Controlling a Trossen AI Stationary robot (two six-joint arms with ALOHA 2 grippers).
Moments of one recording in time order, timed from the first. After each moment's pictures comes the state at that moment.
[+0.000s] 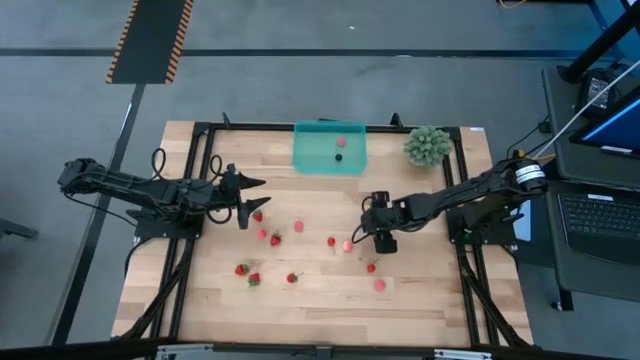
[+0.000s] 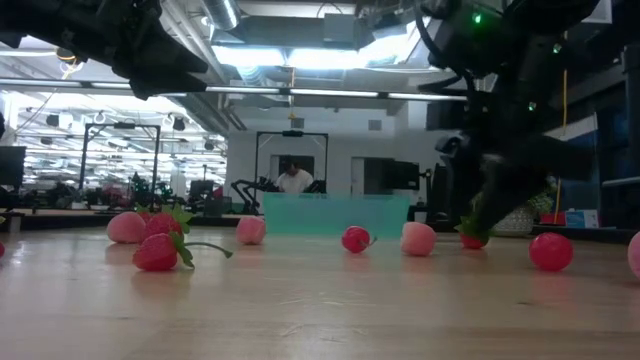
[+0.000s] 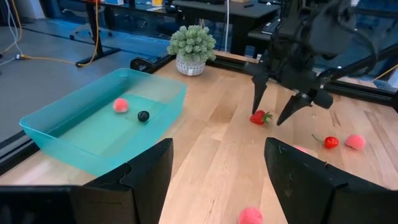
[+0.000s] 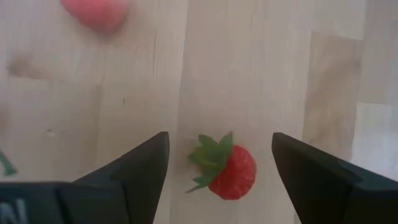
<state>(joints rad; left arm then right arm) -0.14 0.63 0.34 0.04 -0.49 -0.23 0.15 1.55 0.77 -0.43 0.24 -0.03</state>
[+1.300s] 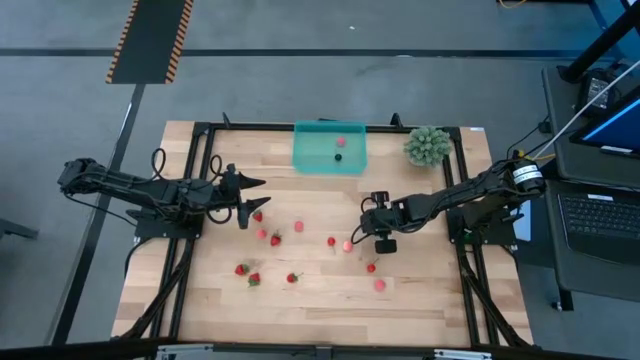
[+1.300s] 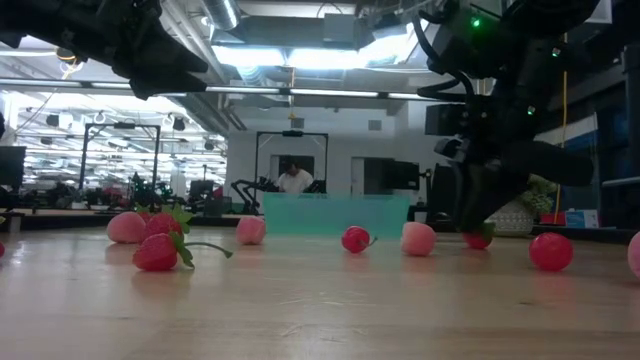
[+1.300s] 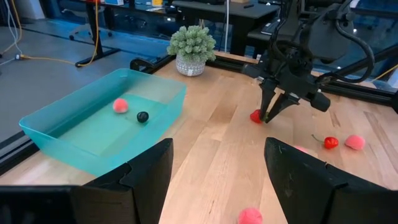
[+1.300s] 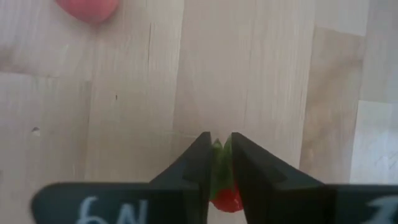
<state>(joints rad) -0.14 0.63 0.34 0.04 -0.49 -0.23 0.15 1.57 0.77 -0.42 0.25 -0.03</state>
